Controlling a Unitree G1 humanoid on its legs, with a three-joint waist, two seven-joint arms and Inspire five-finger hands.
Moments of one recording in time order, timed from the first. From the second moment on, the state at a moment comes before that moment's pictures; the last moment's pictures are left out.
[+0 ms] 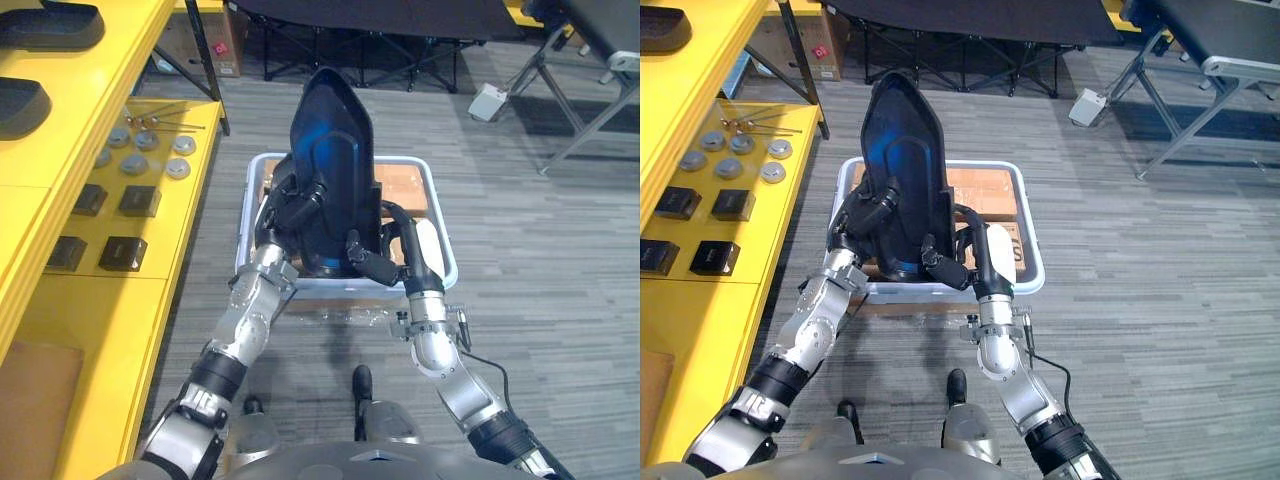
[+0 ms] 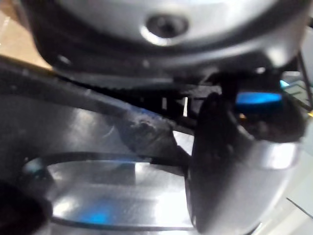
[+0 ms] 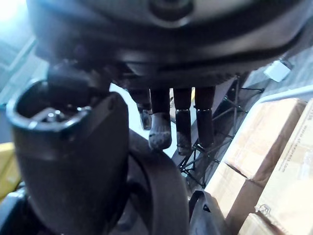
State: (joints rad) left arm -0.24 0.15 -0.29 0.15 -0.65 -0.22 0.10; right arm 0.02 -0.25 0.37 0.03 -0.25 -0.18 -0.52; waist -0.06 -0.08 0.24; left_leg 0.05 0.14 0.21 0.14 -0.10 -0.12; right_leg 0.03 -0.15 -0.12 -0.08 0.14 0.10
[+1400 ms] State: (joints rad) left arm 0.31 0.03 0.27 -0.38 -0.26 -0.33 0.35; right arm 0.16 -0.23 0.06 0.04 0.40 -0.05 0.05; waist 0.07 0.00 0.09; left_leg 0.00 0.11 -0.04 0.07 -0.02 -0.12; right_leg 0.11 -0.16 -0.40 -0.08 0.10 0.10
